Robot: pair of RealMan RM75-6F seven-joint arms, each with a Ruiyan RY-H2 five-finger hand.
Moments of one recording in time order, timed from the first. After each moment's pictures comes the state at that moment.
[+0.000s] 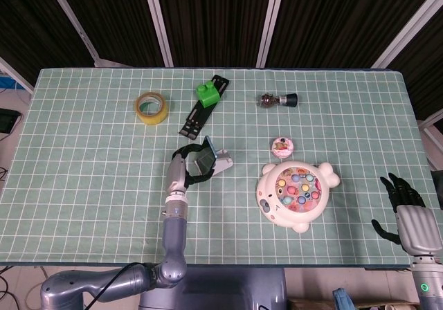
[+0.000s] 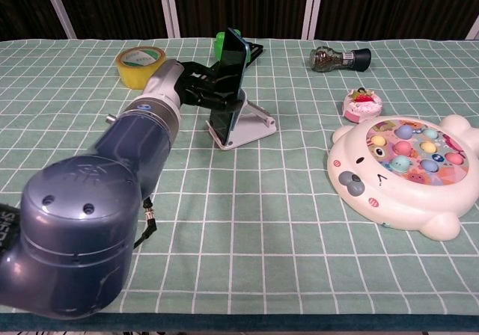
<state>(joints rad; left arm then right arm) -0.80 -2.20 -0.63 -1.33 0.74 1.29 0.19 0.09 -1.12 0.07 -1.61 -1.45 1.43 0.01</state>
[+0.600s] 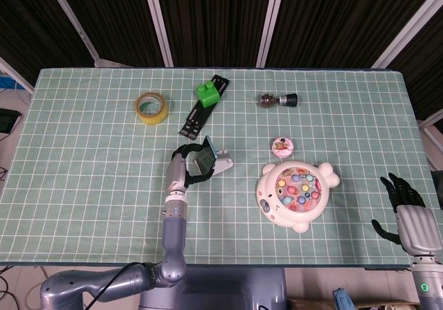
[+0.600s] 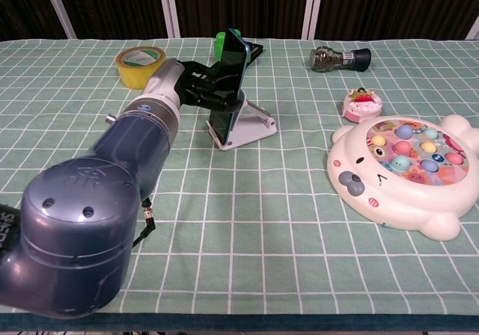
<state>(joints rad) -0.80 -2.20 -0.63 -1.32 0.75 1.28 0.20 0.09 -1.12 0.07 -1.61 -1.45 1.43 0.01</state>
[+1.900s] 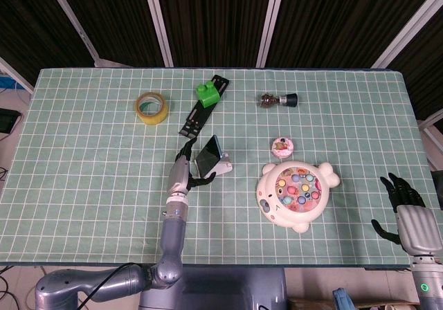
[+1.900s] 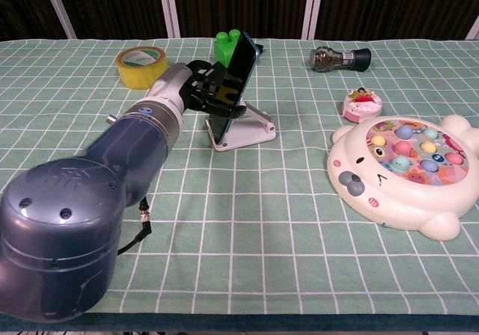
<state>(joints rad) -0.79 -2.16 -0.60 -1.37 0.73 1.24 0.24 0.09 -1.12 0.07 -1.61 -1.45 1.43 0.01</state>
